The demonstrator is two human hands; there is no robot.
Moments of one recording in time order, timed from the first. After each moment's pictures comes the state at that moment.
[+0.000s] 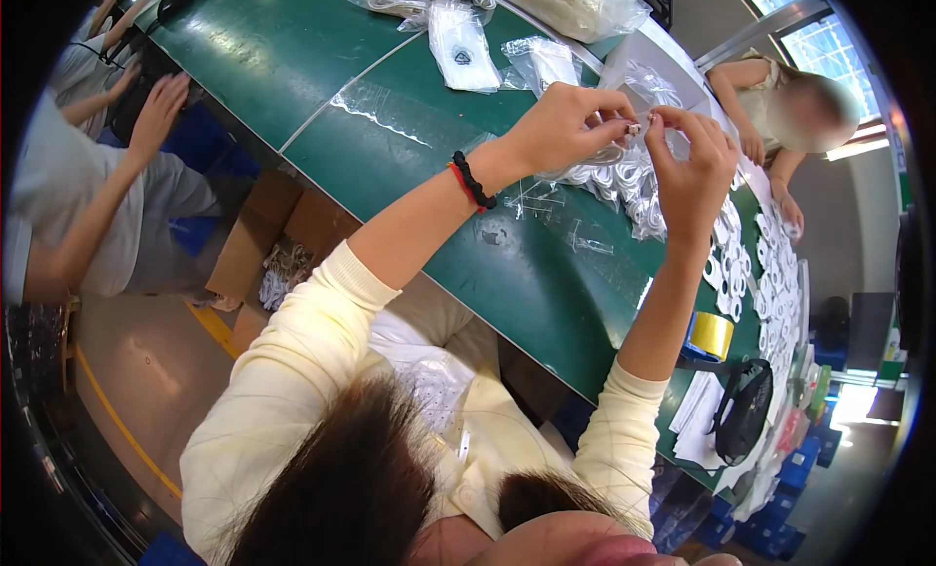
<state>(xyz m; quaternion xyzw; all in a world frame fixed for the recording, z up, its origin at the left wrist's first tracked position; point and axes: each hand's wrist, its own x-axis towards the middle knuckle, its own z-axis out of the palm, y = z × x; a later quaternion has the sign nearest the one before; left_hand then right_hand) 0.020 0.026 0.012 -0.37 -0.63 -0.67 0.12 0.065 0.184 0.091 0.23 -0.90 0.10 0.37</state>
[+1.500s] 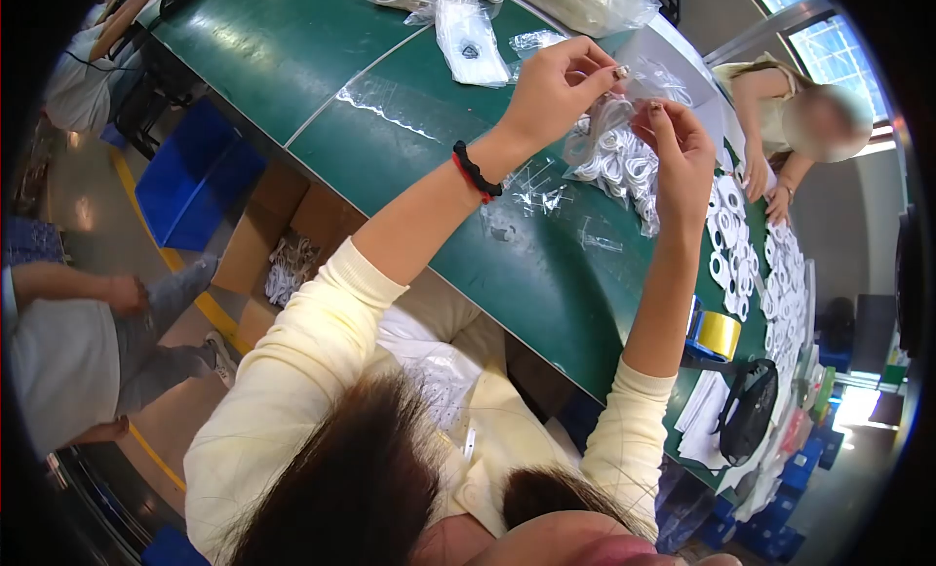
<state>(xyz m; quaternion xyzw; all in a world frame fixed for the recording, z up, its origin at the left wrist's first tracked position) 0.014 0.015 0.014 -0.23 -0.58 -0.77 0.15 0.051 0.183 0.056 0.12 -0.78 0.60 0.12</state>
